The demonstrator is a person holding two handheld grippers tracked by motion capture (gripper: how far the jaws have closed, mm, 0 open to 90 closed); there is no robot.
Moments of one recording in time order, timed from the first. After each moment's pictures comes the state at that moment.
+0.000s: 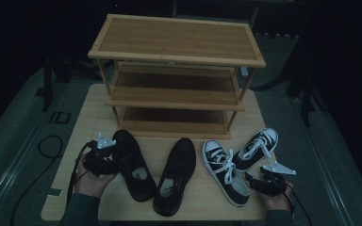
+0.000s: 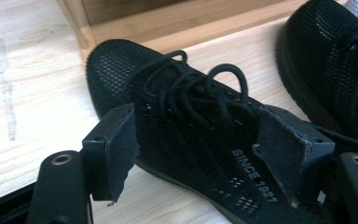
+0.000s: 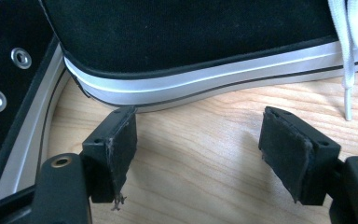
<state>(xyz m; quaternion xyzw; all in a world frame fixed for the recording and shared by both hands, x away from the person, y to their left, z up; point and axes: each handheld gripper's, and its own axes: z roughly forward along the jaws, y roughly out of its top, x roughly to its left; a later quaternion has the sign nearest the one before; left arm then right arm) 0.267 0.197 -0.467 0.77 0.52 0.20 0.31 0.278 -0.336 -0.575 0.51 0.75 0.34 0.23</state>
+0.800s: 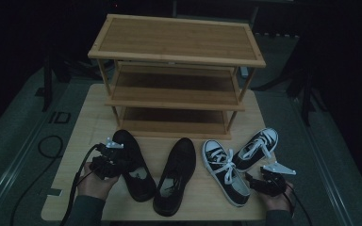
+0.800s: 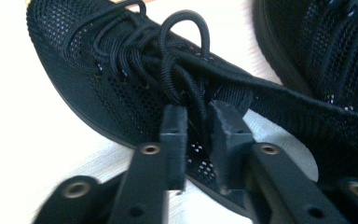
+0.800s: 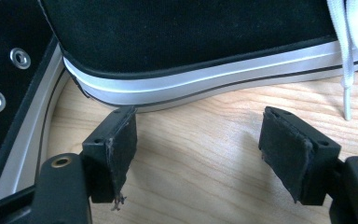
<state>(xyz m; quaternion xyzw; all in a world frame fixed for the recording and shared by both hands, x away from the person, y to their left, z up) 0.267 0.186 -0.470 0.80 0.52 0.13 0.27 0.278 -0.336 -0.575 0.51 0.75 0.34 0.23</state>
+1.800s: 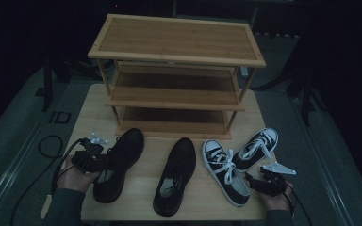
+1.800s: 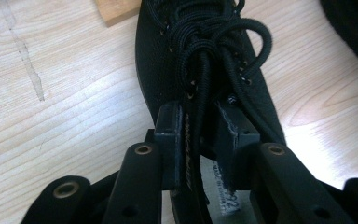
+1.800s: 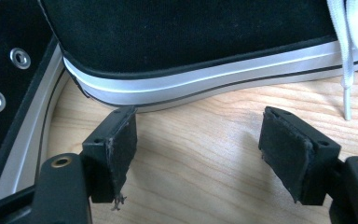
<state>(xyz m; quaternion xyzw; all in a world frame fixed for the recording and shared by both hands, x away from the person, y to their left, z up) 0.281 0.233 -0.471 0.82 0.50 0.16 0.22 0.278 -0.336 -0.575 0.51 0.75 0.34 0.23</state>
